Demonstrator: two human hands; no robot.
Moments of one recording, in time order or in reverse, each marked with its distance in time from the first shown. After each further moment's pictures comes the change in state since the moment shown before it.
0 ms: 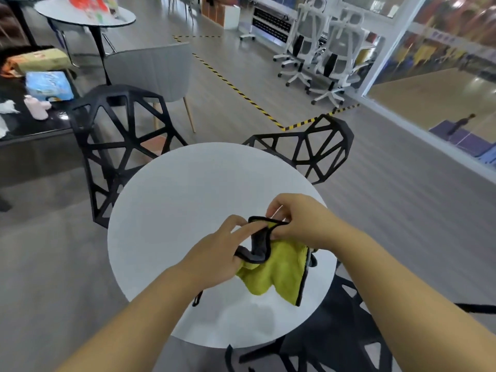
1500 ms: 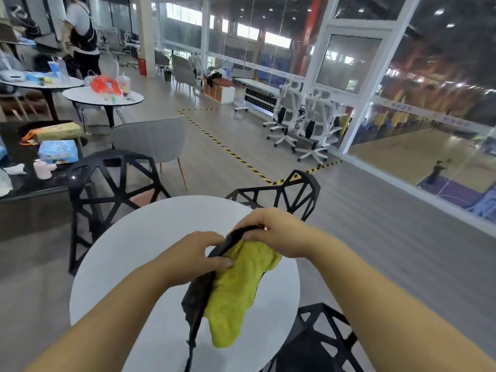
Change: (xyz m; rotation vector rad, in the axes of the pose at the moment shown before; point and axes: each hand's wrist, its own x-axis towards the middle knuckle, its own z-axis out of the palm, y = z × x) left_hand 0.031 0.101 -0.039 -0.201 0.105 -0.054; right_hand -0.061 0.016 -0.094 -0.119 0.004 -0.392
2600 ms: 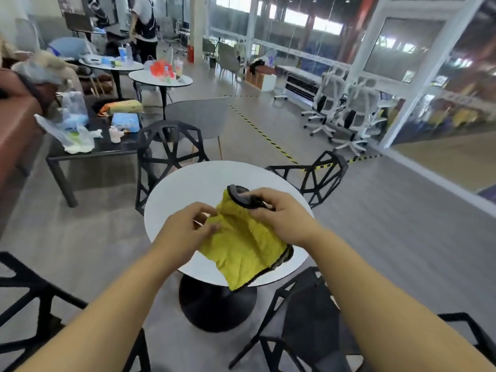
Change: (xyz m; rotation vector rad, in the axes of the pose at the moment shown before) left_hand -0.204 0.042 0.048 -0.122 0.516 -0.264; right_hand -0.127 -0.084 0.094 0.422 0.172 -0.094
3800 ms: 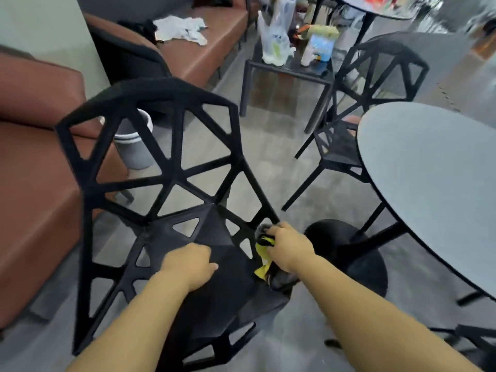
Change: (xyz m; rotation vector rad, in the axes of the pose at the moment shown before) left_hand -0.237 -0.413 -0.084 0.679 -0.261 -0.858; right_hand 0.038 0.127 0.509 -0.759 -0.695 -0.056
